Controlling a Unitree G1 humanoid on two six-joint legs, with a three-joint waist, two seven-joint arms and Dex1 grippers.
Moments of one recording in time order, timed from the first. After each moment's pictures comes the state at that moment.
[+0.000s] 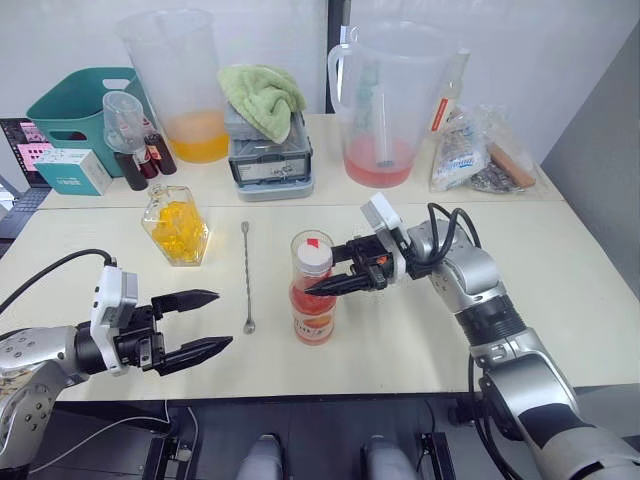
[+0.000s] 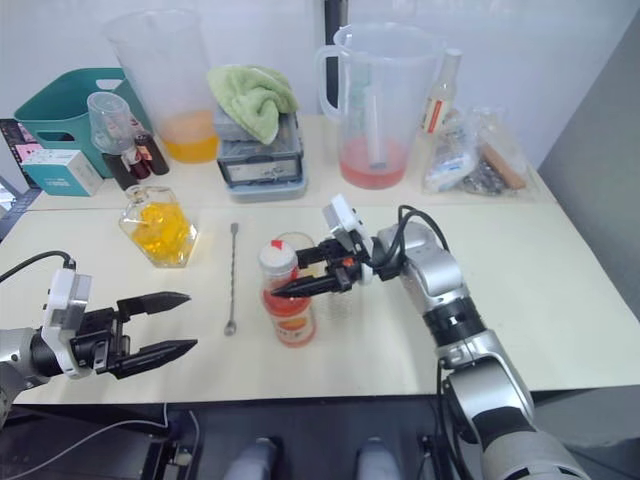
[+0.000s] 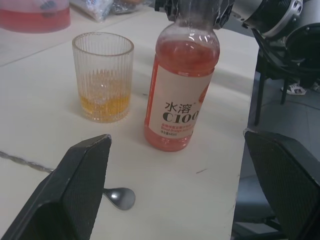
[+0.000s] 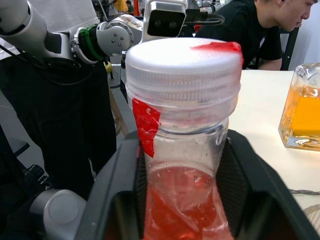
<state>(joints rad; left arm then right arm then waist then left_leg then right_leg) 0.09 0.84 0.43 -0.36 -0.80 0.48 -1.18 -0.88 -0.37 0.25 0.28 0.51 0.29 1.49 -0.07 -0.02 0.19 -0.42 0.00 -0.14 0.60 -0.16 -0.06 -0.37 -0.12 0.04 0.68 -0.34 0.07</state>
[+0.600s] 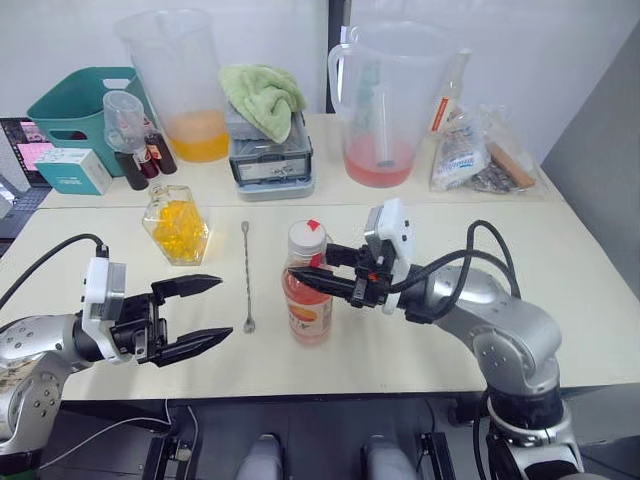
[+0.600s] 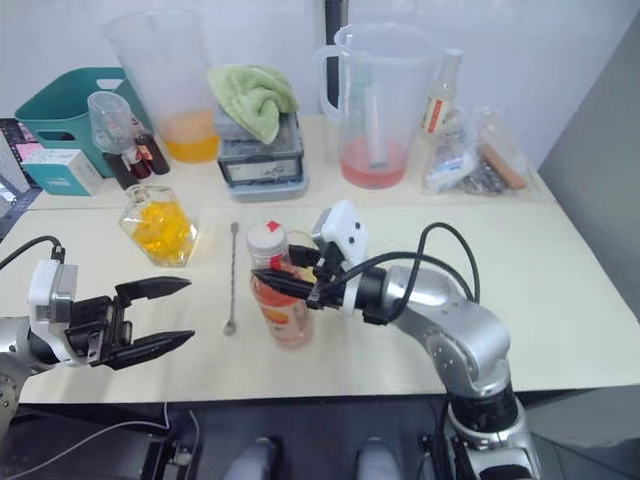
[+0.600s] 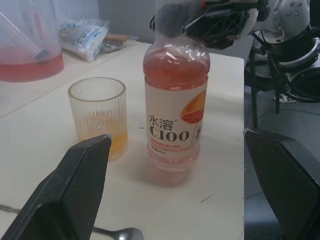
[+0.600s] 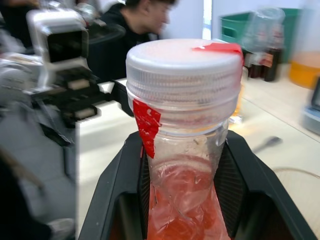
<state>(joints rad) 0.00 0.81 0.41 -0.29 -0.79 0.37 -1.28 -0.52 -0.33 0.11 -0.64 0.58 0.89 0.54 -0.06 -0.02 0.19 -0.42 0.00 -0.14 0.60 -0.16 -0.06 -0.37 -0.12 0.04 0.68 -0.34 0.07</state>
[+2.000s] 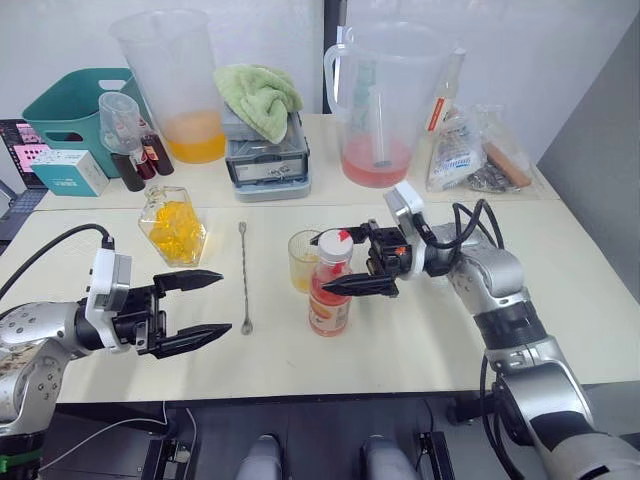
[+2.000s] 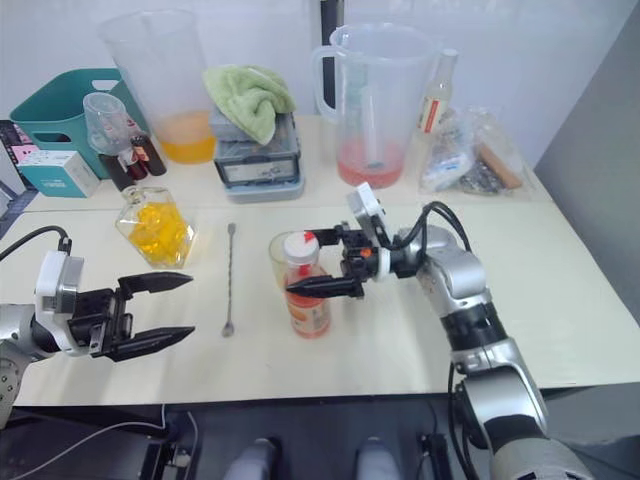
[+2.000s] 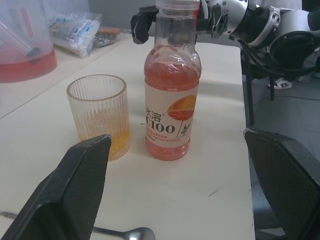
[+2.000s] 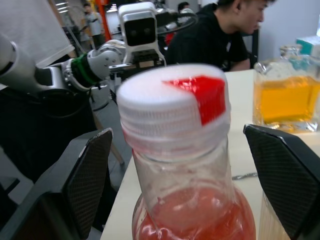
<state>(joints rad) -0.06 0.85 0.38 -0.24 -0.75 0.37 -1.32 -0.85 -0.41 0.17 0.24 0.58 0.41 1.46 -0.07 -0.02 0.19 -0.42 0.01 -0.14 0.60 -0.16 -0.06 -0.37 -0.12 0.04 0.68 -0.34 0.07</state>
